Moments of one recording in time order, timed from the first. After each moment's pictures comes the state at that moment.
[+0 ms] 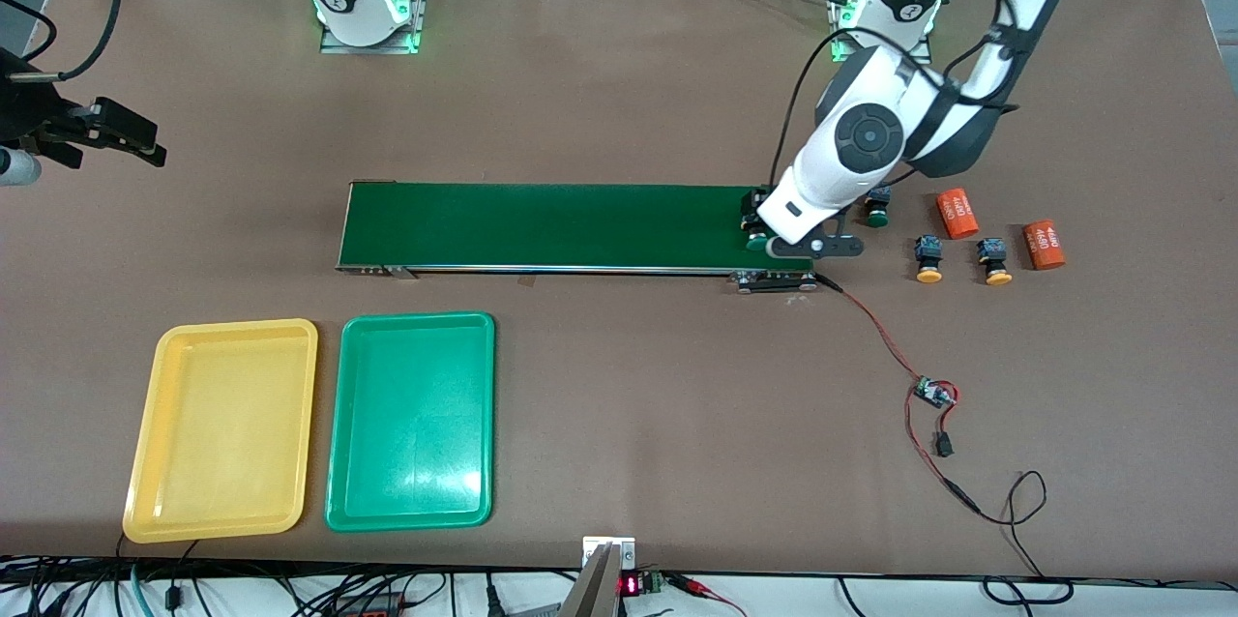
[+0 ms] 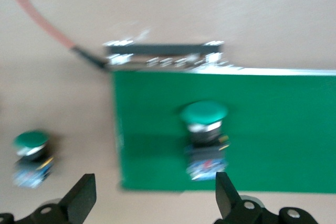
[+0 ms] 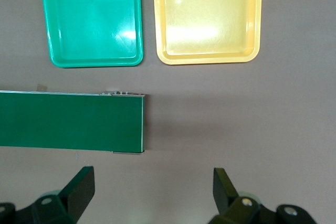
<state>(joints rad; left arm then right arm) 0.03 0.27 -0.48 -2.01 0.04 2.02 -0.53 0.07 0.03 -0.09 -1.58 0.01 1.57 -0.05</state>
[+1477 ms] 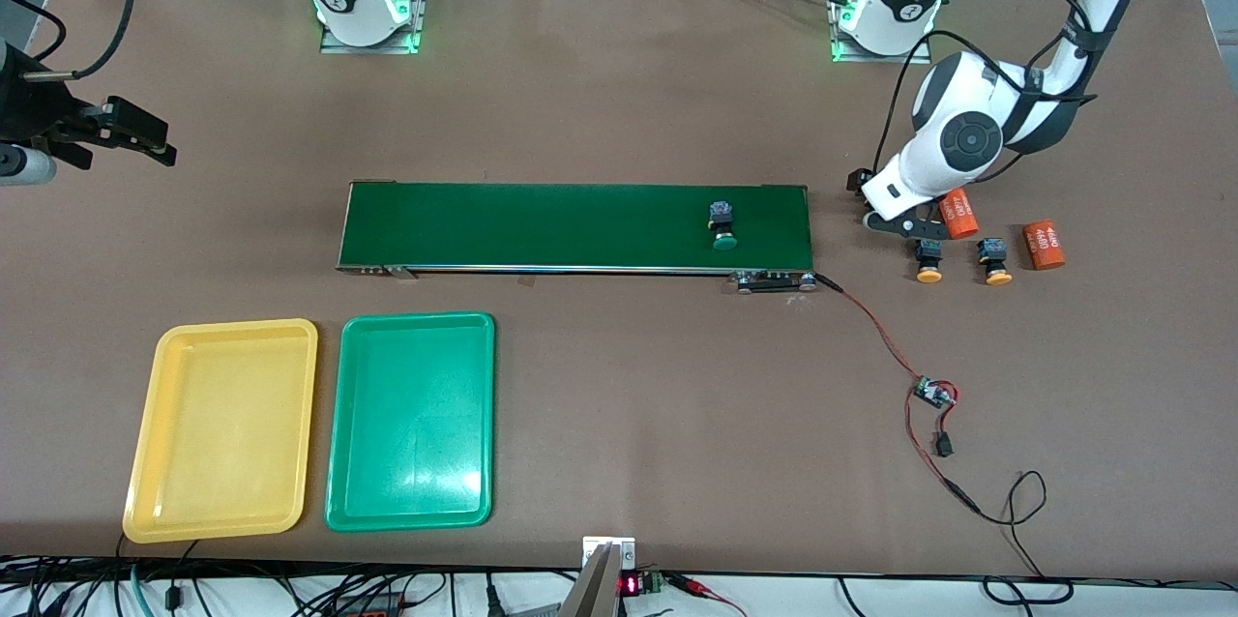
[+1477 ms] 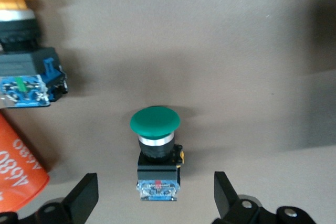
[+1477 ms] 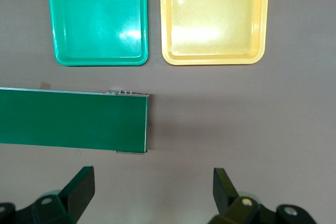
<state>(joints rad) 0.37 0.22 -0.52 -2.48 0.20 2.39 -0.16 0.07 0.03 -0.07 -1.58 0.01 1.57 -0.05</state>
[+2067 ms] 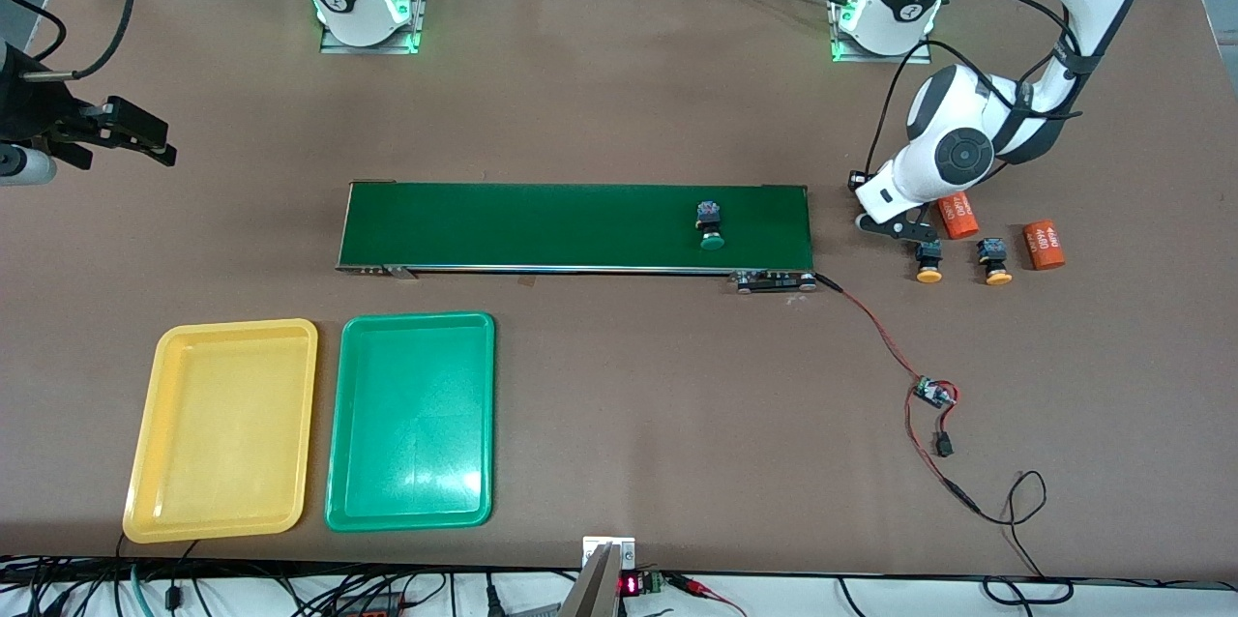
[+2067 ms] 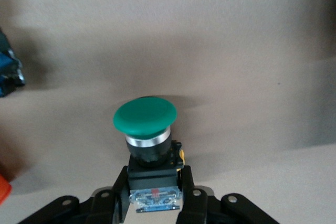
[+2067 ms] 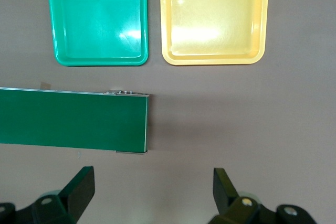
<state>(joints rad) 0.38 0.28 -0.52 -2.47 0.21 2.39 -0.15 0.07 0.03 -0.07 -1.58 0.01 1.57 -0.05</state>
